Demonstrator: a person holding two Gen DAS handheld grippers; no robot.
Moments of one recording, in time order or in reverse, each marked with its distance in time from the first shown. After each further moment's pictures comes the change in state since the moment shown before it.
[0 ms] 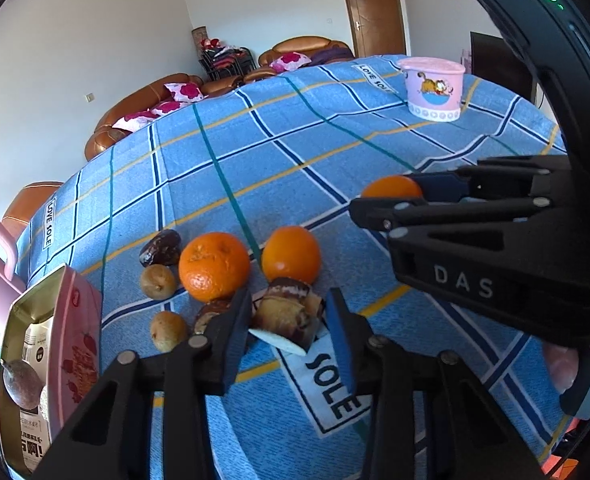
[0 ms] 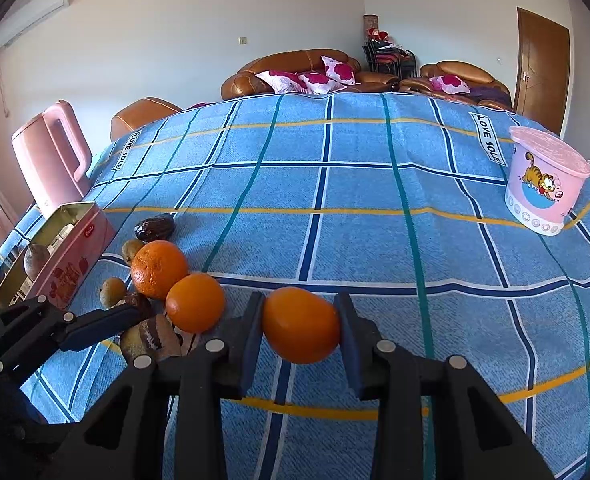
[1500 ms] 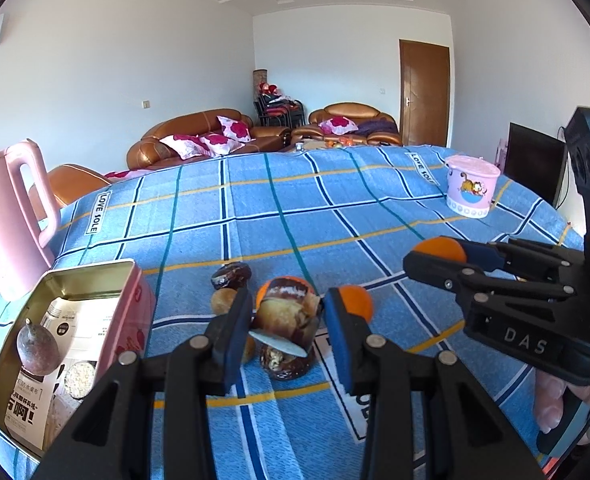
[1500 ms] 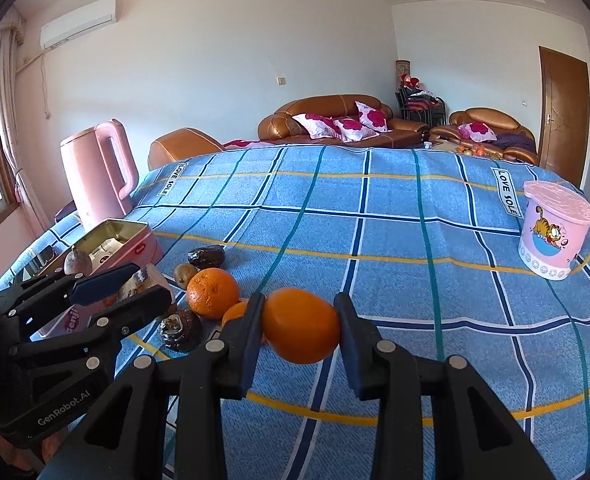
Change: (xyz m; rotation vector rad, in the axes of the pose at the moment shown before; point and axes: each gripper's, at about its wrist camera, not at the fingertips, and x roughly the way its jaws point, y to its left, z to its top) left arm -0.042 0.052 -0.012 -0.245 -0.236 0.047; right arm -0.036 0.013 -0.005 -0.086 -0.188 0.102
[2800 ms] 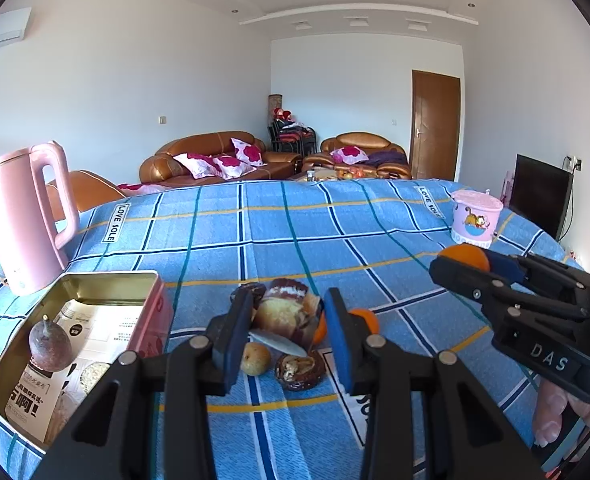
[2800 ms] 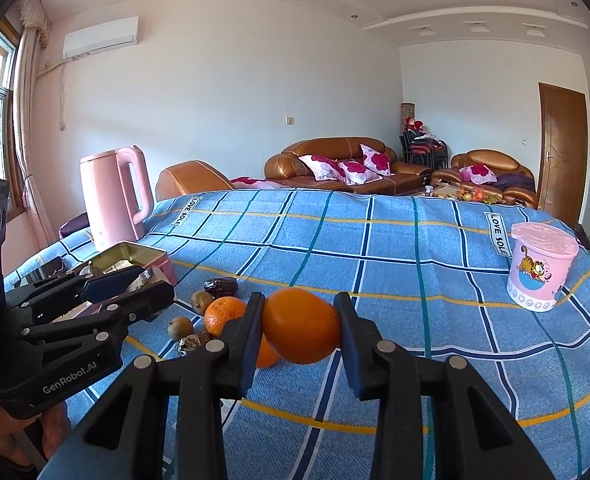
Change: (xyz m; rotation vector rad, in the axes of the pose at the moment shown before) left arm -0.021 0.011 -0.004 -0.061 -0.108 0.023; right arm -0.031 0.007 -0.002 -0.055 -0.159 0.001
